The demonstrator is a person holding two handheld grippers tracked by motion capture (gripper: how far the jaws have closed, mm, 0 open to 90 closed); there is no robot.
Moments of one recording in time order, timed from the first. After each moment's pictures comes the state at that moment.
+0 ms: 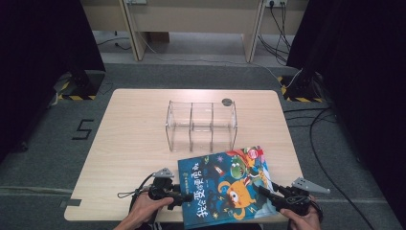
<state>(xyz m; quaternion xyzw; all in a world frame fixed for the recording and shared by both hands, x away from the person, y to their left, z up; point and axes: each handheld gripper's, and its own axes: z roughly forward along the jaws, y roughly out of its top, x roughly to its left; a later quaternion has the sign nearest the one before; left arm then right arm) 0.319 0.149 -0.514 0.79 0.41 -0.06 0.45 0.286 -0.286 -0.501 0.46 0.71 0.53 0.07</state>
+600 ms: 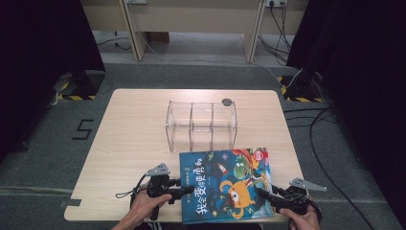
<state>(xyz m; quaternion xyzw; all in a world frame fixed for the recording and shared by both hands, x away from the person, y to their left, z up) 0.318 0.152 -0.496 0.76 0.38 -0.03 0.53 0.289 -0.287 -0.509 0.50 0.71 0.50 0.04</state>
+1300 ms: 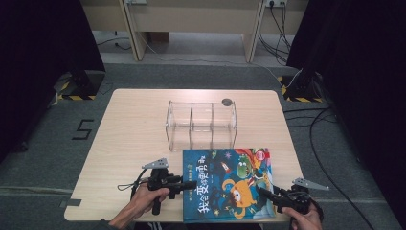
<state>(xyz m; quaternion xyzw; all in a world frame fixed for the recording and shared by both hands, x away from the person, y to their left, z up) 0.336 0.155 -0.493 0.73 0.34 -0.12 0.58 0.292 -0.295 -0.512 0.52 0.69 0.51 0.01</state>
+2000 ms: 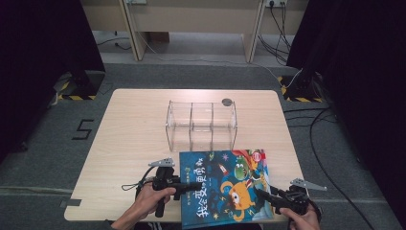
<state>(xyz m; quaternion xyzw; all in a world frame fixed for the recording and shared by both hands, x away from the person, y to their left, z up) 0.328 0.135 -0.472 0.74 0.38 -0.13 0.55 0.289 -0.288 -0.510 0.51 0.70 0.50 0.02</state>
